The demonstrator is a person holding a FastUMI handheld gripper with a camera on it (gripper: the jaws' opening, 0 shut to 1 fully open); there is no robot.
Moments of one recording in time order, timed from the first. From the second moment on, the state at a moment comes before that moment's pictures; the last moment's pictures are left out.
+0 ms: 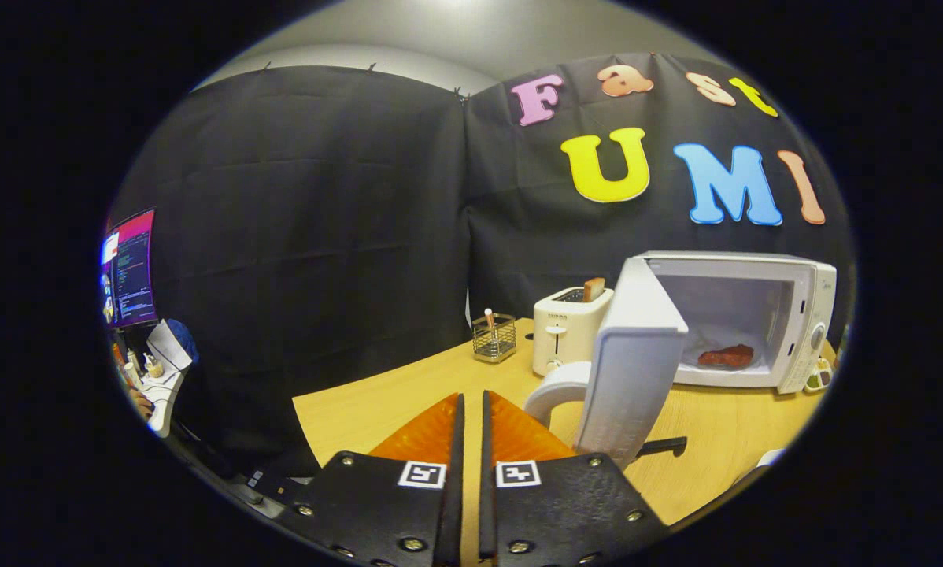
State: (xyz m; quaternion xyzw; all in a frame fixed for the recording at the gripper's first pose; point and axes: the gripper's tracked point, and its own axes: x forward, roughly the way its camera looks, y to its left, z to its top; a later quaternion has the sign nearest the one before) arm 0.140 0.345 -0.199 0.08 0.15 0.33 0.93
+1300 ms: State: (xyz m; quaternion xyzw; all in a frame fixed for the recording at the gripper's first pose) arm 0.318 0.026 -0.228 -0.01 0.13 -0.06 0.99
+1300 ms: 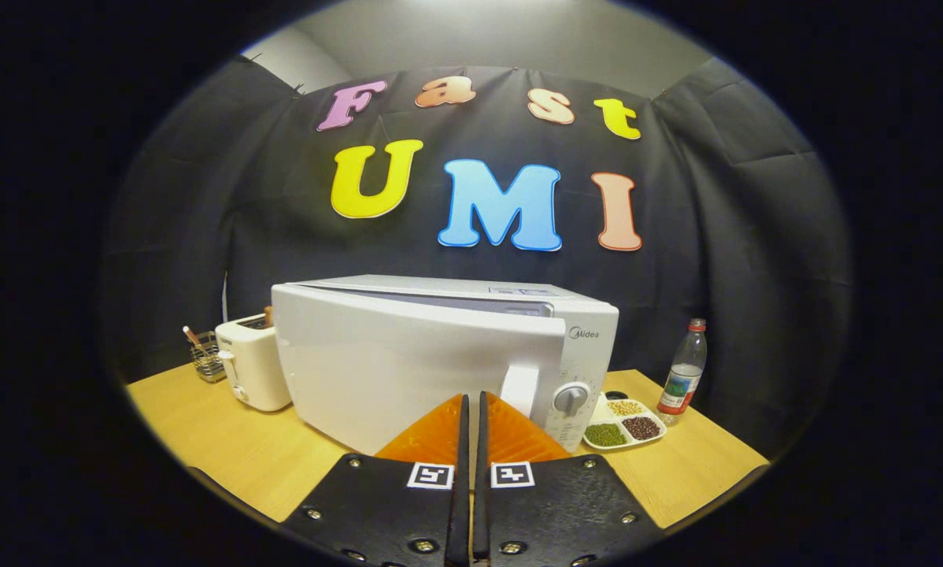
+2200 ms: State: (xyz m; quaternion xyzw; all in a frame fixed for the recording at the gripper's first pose) arm 0.374 0.023 -0.255 -0.01 0.18 -0.07 0.98
